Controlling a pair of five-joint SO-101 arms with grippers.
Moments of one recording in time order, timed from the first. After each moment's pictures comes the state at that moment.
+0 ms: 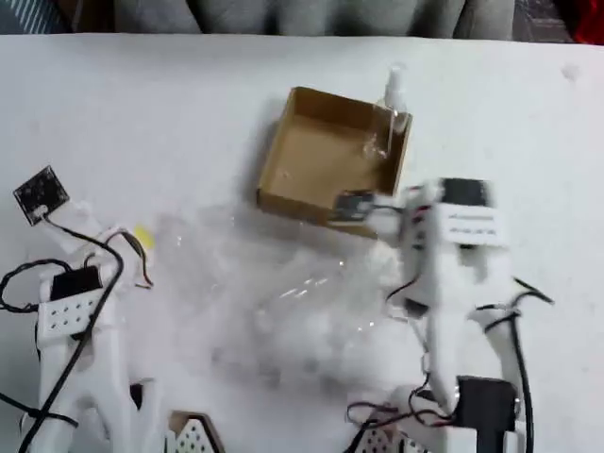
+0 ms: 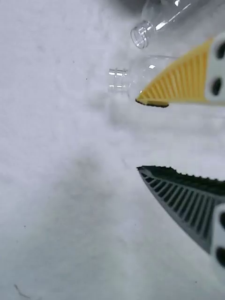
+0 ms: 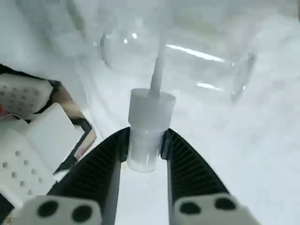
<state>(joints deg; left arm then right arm) -21.9 -40.8 64.0 44.4 25.5 -0.1 -14.8 24.9 97.1 70.7</state>
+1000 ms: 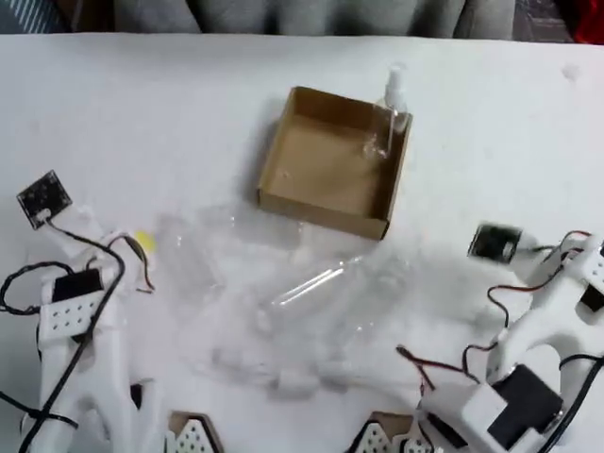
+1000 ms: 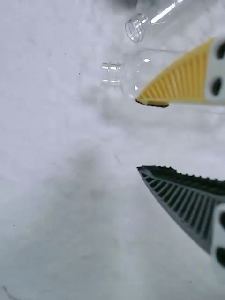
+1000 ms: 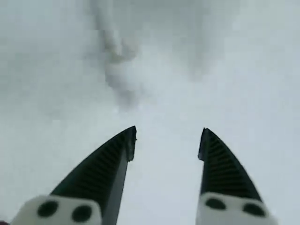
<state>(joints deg) -21.8 -40.8 65.5 44.4 25.5 42.2 -8.3 29.8 67.5 107.2</state>
